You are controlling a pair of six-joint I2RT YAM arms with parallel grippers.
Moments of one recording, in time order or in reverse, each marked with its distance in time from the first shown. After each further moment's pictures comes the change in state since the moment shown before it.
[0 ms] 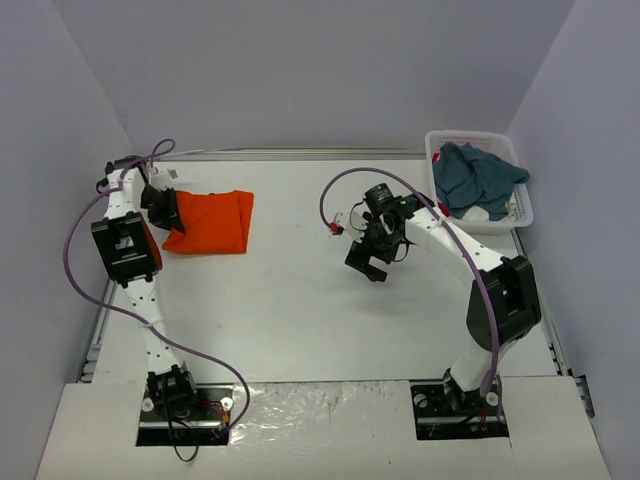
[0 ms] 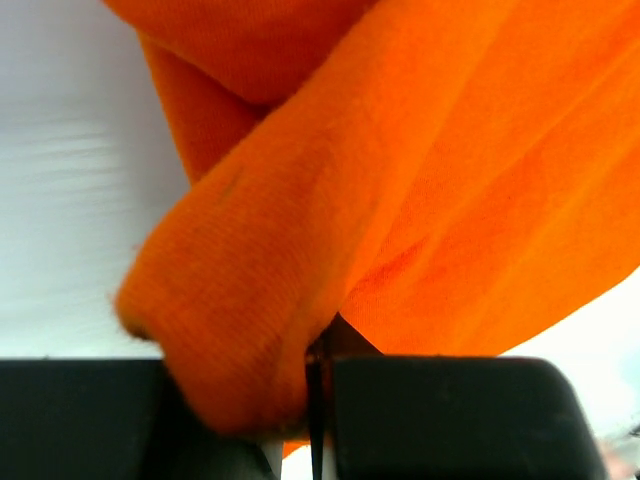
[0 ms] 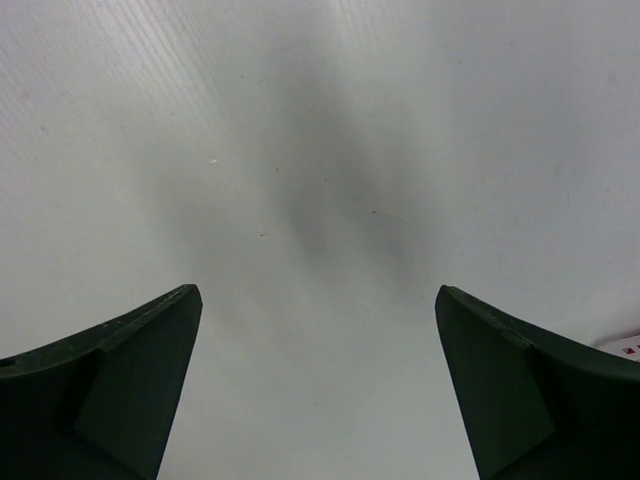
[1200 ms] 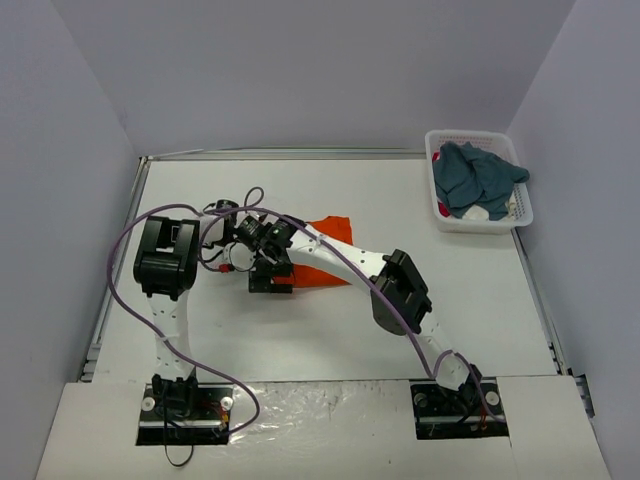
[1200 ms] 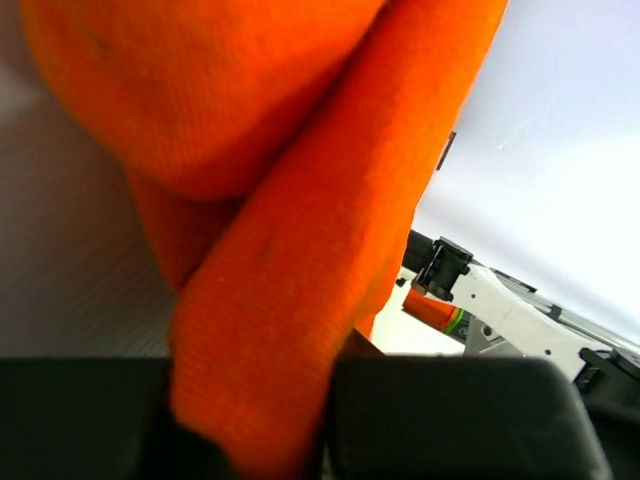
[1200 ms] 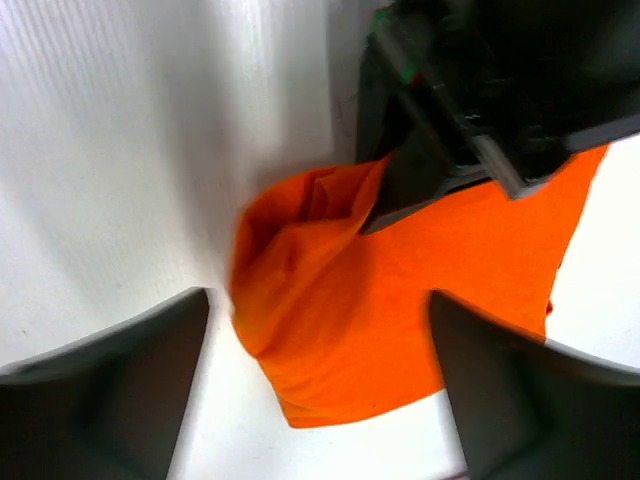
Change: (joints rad) left arm -0.431 -0.314 -0.958 0.821 0.675 -0.628; right arm 0.526 0.605 0.753 -0.091 0.288 0.099
